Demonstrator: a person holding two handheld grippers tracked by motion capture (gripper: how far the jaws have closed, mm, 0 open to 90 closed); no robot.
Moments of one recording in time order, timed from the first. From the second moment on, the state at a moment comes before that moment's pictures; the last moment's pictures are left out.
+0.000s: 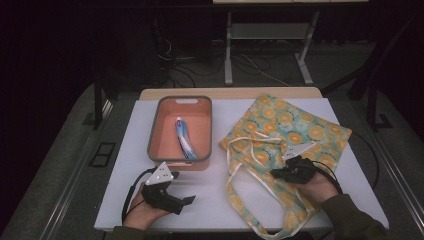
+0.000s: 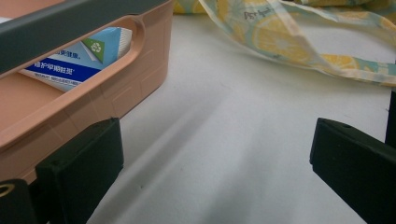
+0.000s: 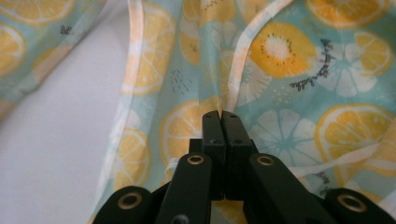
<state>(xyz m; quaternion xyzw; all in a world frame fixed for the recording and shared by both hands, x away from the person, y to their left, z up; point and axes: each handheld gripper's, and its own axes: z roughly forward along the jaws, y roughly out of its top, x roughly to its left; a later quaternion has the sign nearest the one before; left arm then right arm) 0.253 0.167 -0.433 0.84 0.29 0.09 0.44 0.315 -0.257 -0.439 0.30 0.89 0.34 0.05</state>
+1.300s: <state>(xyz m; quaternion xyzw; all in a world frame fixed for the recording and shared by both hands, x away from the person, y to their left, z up) 0.251 0.167 -0.424 0.84 0.28 0.08 0.46 0.377 -0.304 -0.403 0.40 0.79 0.43 0.14</state>
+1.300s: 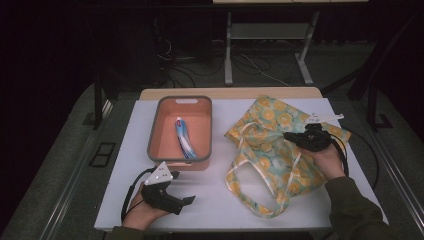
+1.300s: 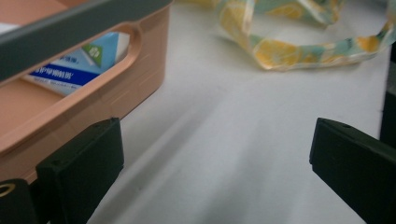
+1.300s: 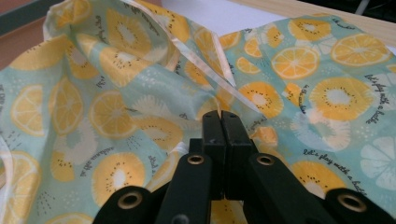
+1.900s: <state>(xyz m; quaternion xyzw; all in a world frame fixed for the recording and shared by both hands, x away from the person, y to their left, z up) 0.308 0.160 -0.345 0.81 0.29 0.12 0.49 0.373 -0.304 -0.401 0.39 0.80 0.44 0.14</state>
